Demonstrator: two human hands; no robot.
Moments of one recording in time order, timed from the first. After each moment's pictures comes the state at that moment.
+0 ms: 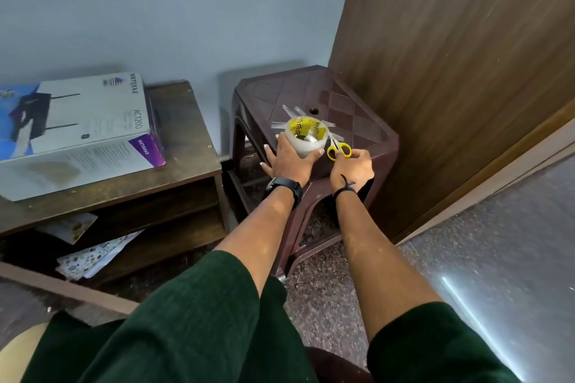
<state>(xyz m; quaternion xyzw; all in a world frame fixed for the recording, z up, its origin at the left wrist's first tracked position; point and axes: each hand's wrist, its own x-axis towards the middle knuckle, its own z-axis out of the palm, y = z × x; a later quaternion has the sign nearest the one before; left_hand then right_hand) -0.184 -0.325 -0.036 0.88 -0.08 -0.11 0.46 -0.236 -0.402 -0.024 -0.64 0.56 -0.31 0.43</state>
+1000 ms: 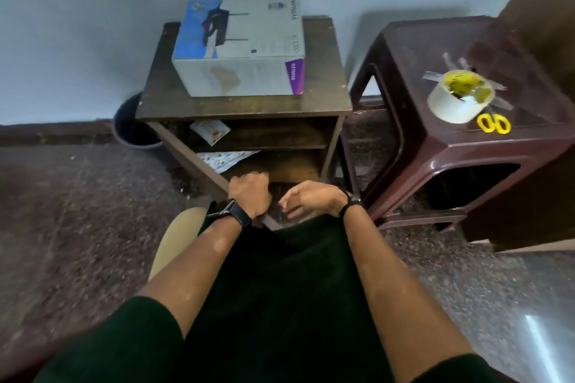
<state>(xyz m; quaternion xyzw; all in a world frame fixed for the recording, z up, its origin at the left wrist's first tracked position) -0.244 -0.013 -0.094 0.98 -0.10 -0.14 0.01 -0.256 -0.164 -0.077 -0.72 0.10 0.46 0.51</state>
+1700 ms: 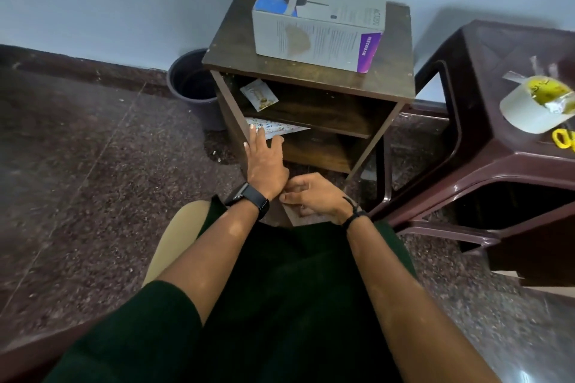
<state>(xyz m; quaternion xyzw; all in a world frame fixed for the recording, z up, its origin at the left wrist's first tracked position) -0.293 0.031 -0.100 0.97 0.06 -0.03 0.23 -0.309 -0.092 -0.098 -0.78 -0.01 0.36 0.51</state>
